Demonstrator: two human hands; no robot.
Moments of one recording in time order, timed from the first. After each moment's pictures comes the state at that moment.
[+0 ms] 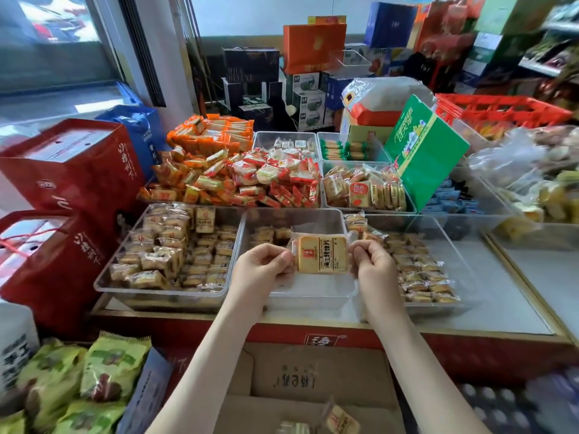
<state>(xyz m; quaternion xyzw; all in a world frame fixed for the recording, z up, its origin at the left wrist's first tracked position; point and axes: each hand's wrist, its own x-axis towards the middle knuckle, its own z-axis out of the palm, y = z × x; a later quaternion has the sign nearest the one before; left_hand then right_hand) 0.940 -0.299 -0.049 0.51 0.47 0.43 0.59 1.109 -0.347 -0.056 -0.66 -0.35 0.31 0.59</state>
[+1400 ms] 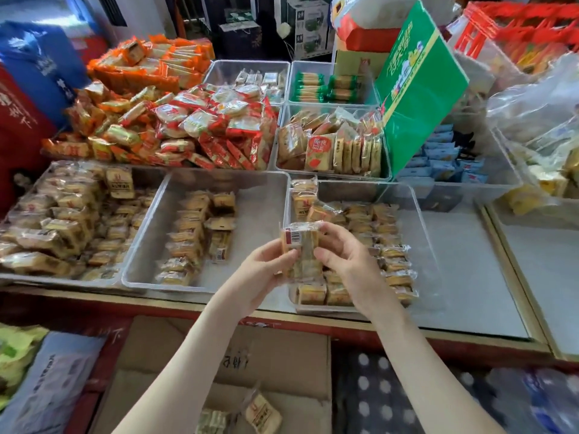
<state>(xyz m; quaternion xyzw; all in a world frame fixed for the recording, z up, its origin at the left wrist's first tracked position) 1.133 -0.258 -0.139 0.42 0.38 0.28 0.78 1.302 -0.306 -0.128 -0.56 -0.42 0.53 0.48</state>
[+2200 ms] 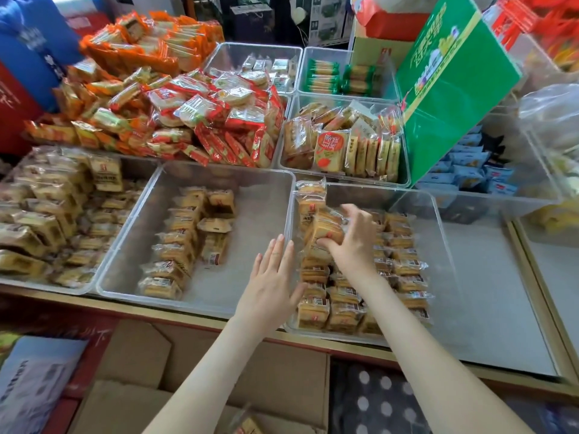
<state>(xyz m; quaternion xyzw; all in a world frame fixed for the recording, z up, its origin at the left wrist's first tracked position) 1.160 -0.237 -0.226 0.82 0.53 0.04 0.21 1.341 -0.205 -0.233 -0.73 -0.58 0.15 0.33</state>
